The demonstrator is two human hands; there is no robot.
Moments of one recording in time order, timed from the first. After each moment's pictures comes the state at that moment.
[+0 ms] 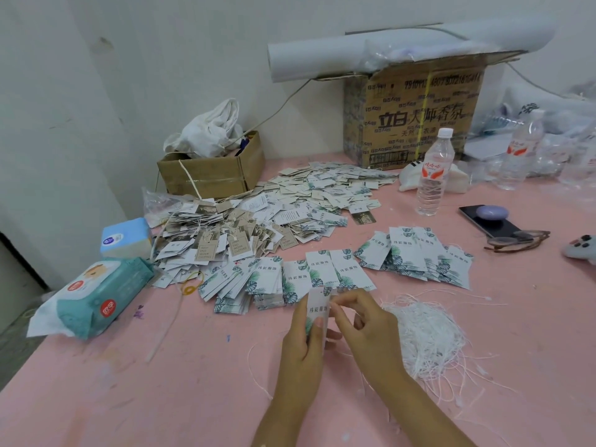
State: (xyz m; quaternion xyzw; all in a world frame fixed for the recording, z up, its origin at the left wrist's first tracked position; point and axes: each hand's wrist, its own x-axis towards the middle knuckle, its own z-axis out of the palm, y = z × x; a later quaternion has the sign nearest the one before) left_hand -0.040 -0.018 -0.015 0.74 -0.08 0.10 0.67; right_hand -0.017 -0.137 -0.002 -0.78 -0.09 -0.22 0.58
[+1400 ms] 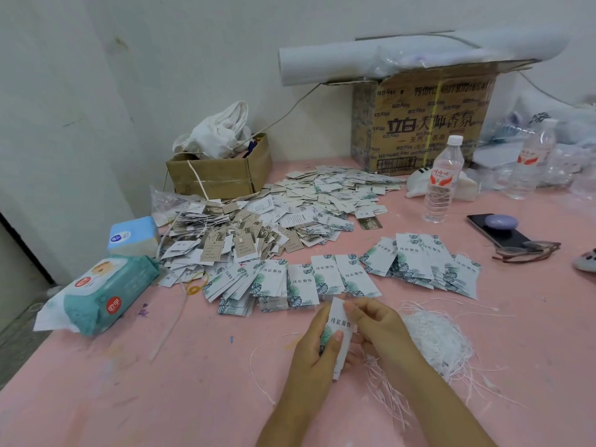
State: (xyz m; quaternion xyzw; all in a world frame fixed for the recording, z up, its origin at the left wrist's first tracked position) left_hand -0.041 -0.023 -0.010 0.71 -0.08 0.01 0.70; right_hand -0.008 -0.151 0.020 -0.61 0.06 0.07 0.78
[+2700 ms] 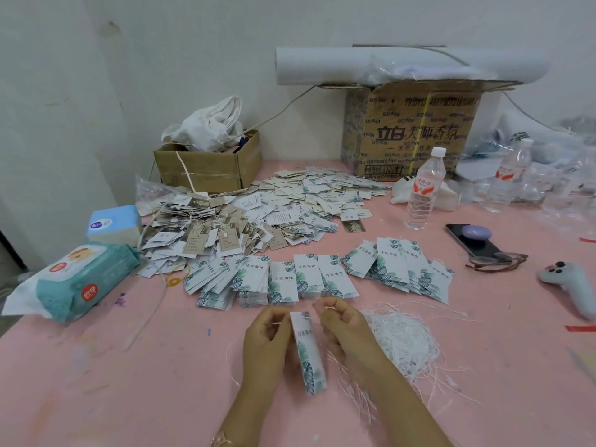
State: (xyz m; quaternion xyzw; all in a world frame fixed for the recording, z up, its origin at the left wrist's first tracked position) left_hand -0.028 -0.009 -0.013 0.67 0.09 0.14 0.73; right_hand -0.001 -0.150 0.005 -0.62 -0.01 0.11 0.78
